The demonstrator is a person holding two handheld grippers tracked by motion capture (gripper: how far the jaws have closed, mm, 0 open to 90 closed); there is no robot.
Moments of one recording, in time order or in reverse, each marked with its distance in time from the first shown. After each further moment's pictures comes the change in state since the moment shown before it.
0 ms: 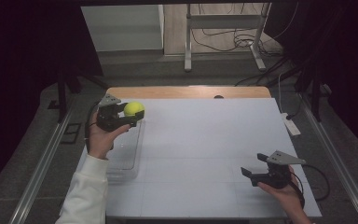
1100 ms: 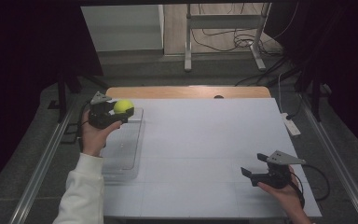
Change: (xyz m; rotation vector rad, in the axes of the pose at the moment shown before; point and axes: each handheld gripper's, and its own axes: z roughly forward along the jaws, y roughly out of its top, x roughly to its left) left arm 0.031 -0.007 -0.001 0.015 0.104 -0.048; right arm 0.000 0.000 0.000 0.001 0.001 0.001
